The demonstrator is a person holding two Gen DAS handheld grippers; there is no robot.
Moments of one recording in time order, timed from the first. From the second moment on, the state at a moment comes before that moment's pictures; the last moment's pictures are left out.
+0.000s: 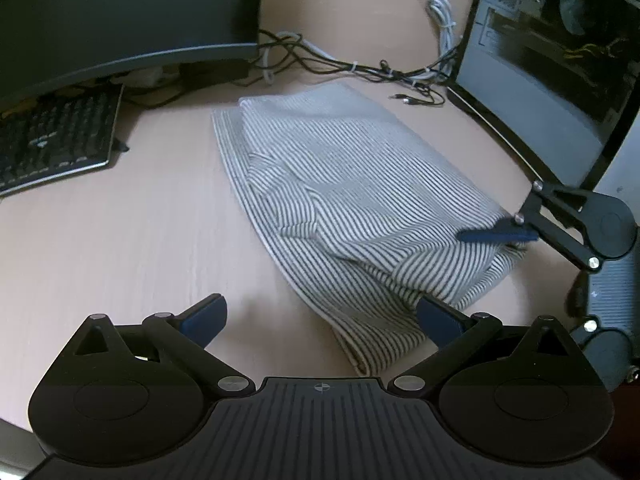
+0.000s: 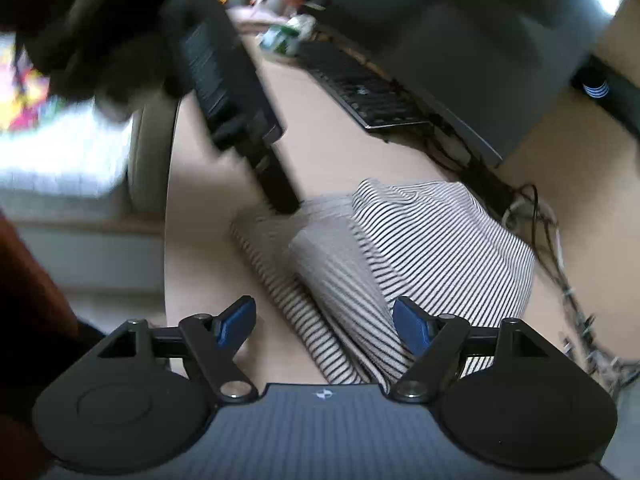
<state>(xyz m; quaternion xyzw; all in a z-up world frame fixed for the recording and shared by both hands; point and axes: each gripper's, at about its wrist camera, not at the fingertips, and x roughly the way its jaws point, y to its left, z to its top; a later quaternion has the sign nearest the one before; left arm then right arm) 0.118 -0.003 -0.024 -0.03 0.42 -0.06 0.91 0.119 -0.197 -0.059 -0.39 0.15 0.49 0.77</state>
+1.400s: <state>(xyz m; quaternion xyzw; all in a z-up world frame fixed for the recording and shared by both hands) 0.165 0.051 0.014 -0.13 0.36 -0.05 0.92 0.154 -0.202 -0.025 -0.37 0.24 0.46 0.77</state>
